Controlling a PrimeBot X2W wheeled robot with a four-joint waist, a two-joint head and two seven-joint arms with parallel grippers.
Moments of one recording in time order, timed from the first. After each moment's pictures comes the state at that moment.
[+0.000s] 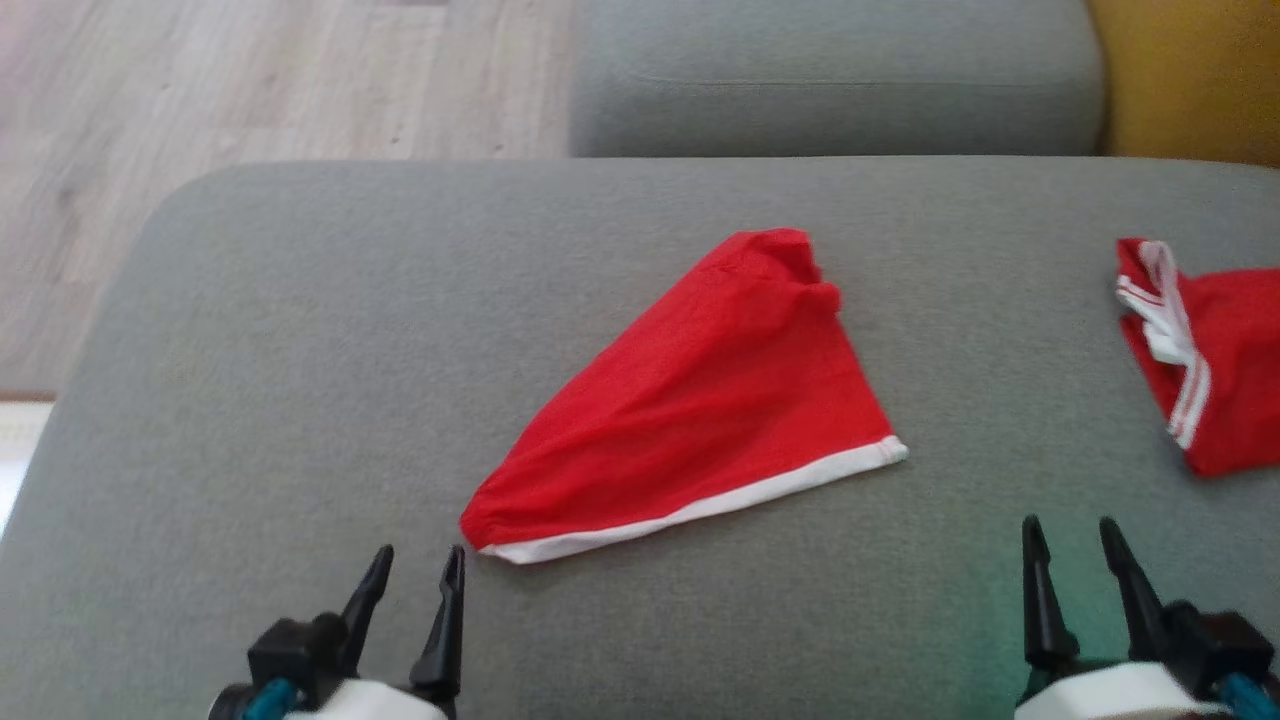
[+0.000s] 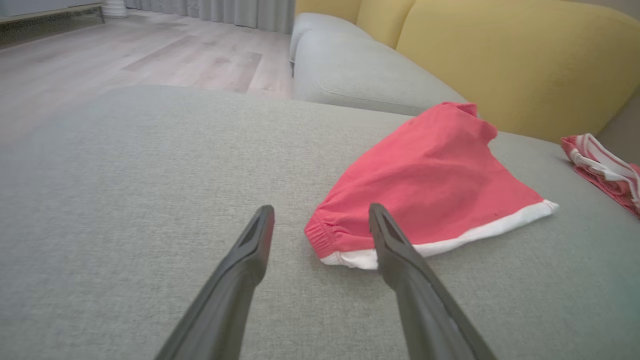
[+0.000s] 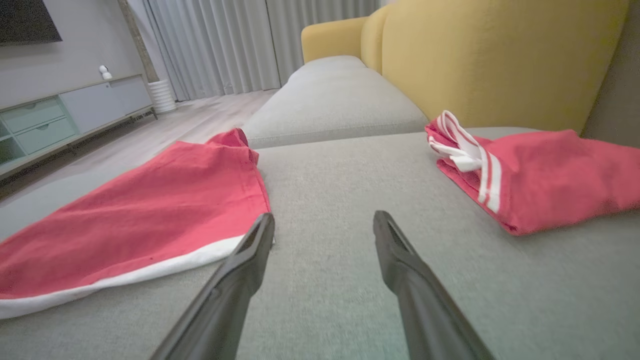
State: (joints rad) left arm 0.13 0.16 -0.33 0.18 -0.34 0.06 -0.25; right arm 0.13 -0.04 -0.07 0.26 0.14 0.13 -0.25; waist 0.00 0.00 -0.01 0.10
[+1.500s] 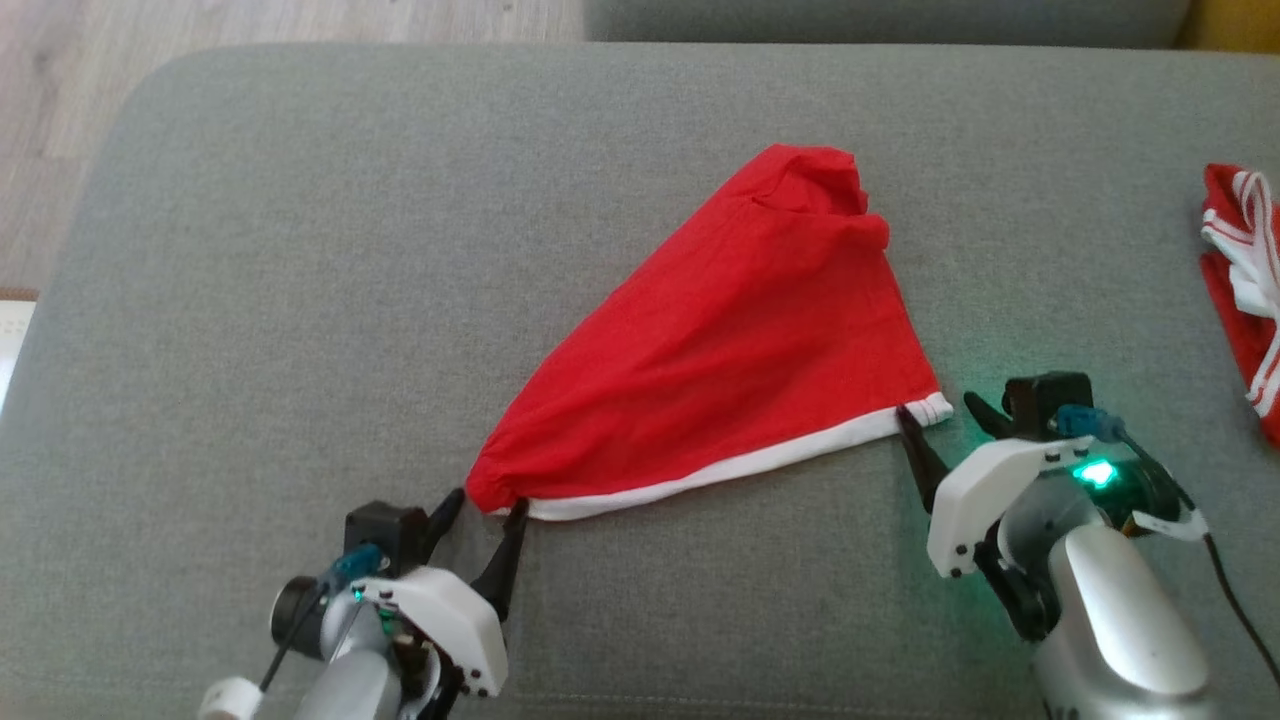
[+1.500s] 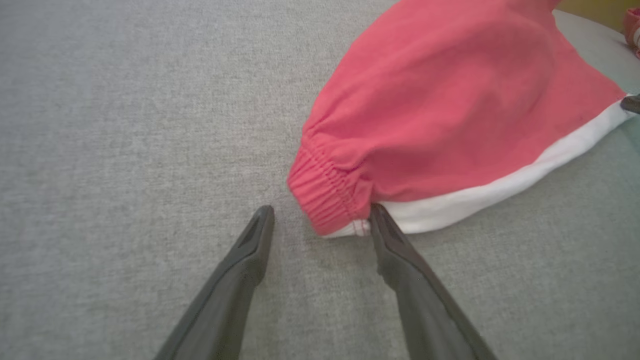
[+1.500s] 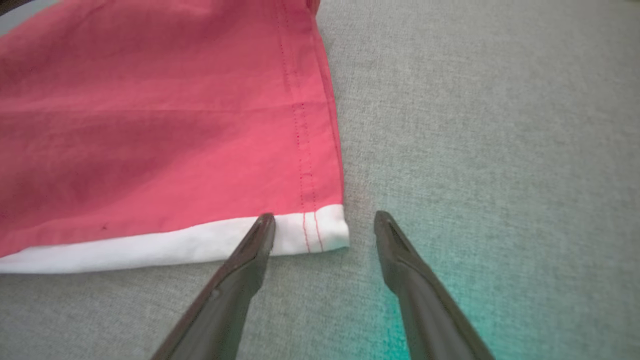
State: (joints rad) left arm -0.17 0.05 -0.31 0.59 -0.21 -0.12 -0.14; right arm -0.28 -0.08 0.09 0.52 0.08 0.13 0.23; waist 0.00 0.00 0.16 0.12
